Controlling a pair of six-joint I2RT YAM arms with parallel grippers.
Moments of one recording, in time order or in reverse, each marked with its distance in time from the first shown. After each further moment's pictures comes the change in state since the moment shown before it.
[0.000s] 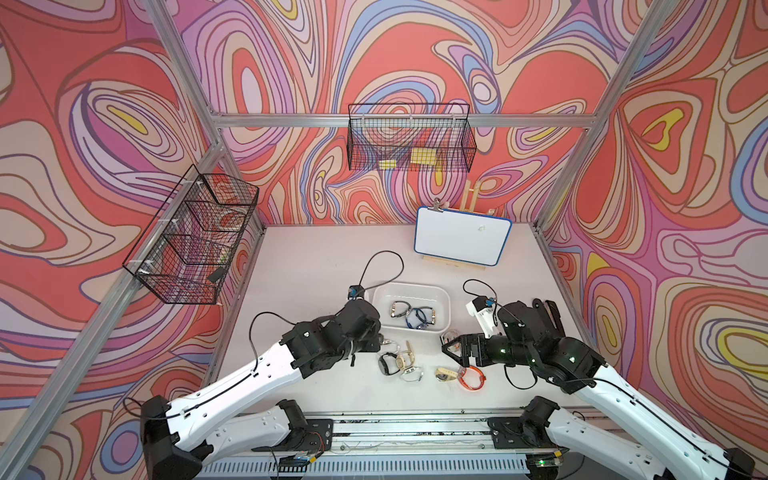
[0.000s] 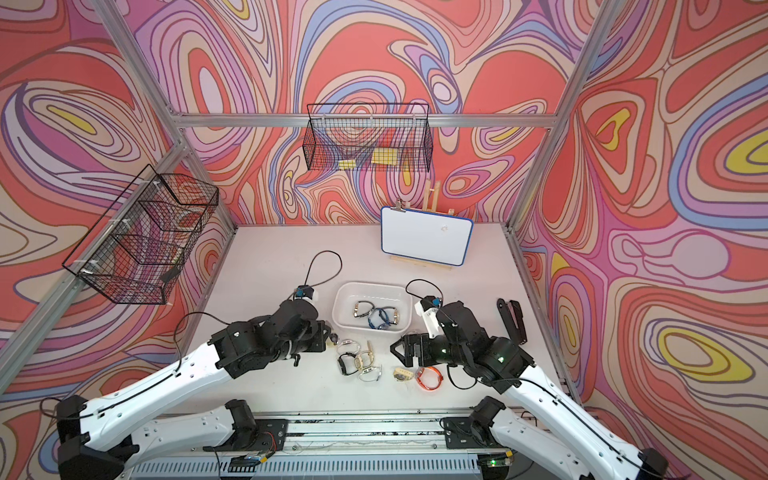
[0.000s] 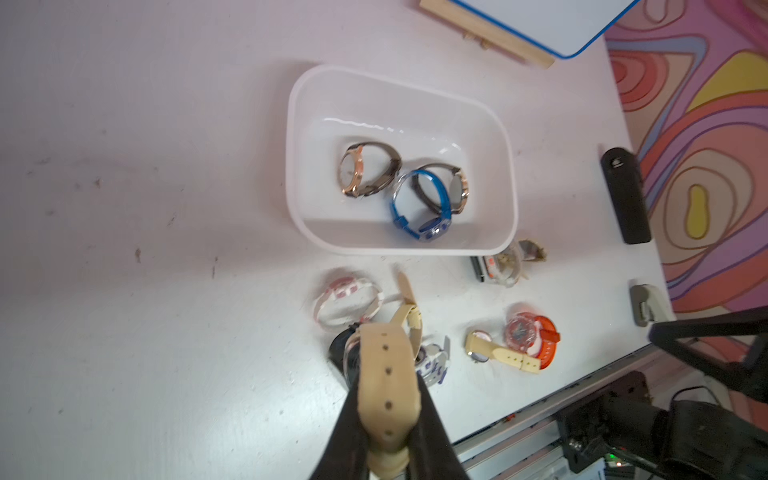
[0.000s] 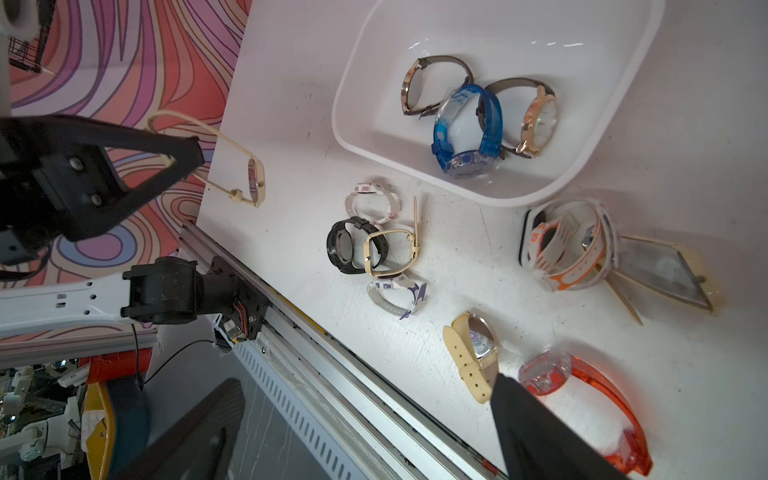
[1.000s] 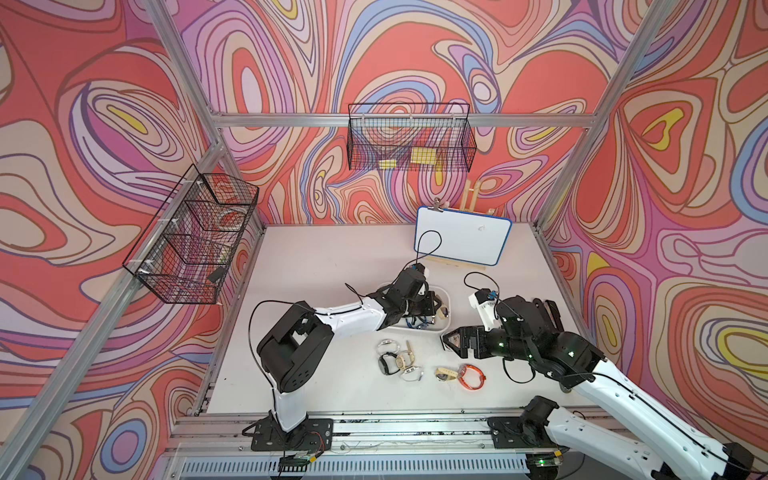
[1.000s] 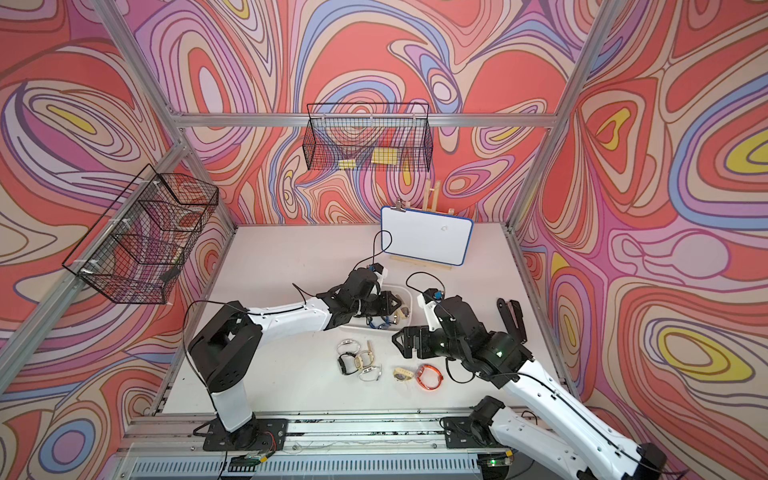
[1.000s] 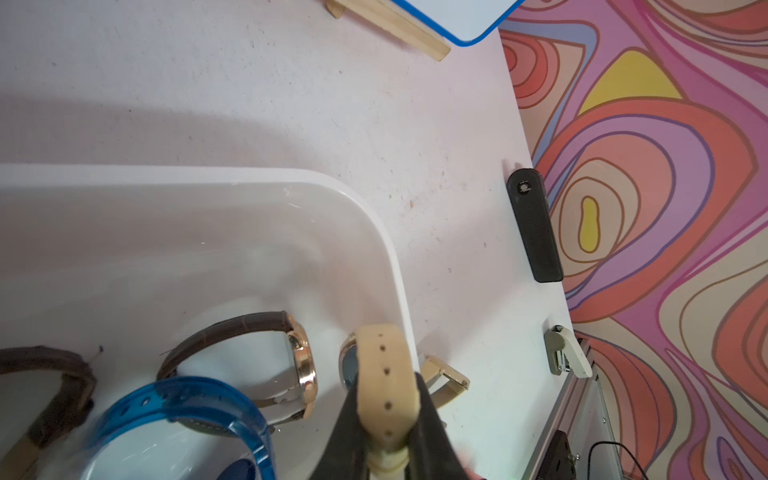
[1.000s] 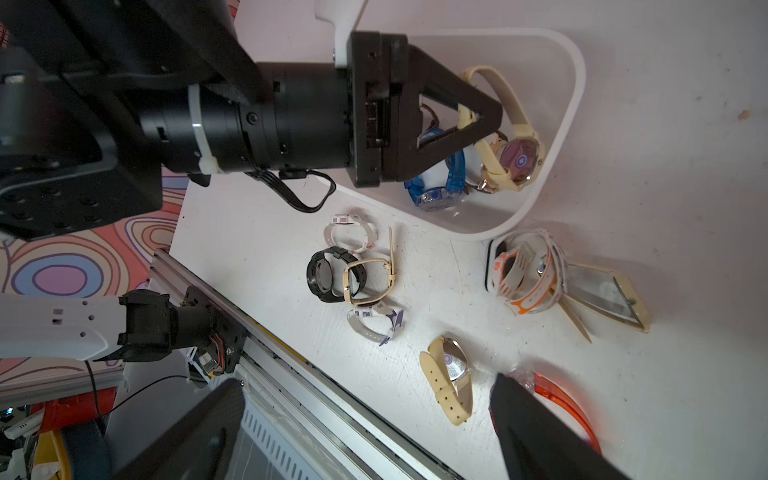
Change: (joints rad) left arm 0.061 0.793 0.172 0.752 0.356 0.017; right arm 0.000 0.033 0.050 -0.006 0.100 -0.009
